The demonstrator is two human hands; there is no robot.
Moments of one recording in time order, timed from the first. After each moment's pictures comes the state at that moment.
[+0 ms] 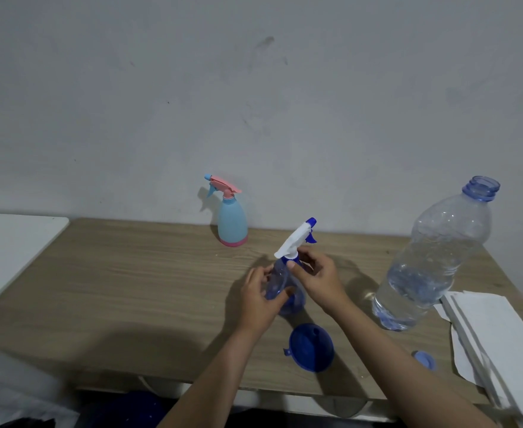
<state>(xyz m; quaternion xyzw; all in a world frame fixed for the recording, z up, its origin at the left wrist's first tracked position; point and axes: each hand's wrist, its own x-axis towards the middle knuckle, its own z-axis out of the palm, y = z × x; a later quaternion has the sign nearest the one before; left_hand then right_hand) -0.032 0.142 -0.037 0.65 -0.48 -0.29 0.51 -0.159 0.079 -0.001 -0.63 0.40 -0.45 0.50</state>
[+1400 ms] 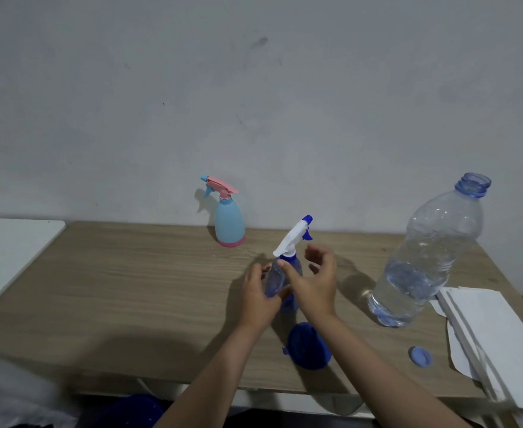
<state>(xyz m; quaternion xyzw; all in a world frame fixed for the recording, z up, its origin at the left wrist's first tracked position) -0.037 0.140 -0.026 0.68 -0.47 -0.30 0.48 -0.140 0.106 0.001 -0.54 0.50 -0.56 0.38</state>
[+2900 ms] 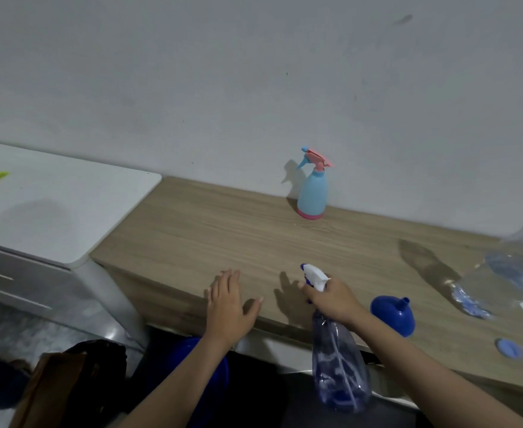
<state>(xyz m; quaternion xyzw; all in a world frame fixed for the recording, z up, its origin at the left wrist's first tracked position) 0.143 0.312 -0.080 0.82 -0.51 -0.10 0.24 -0.046 0.210 -0.011 -0.70 0.55 -0.10 0.45</state>
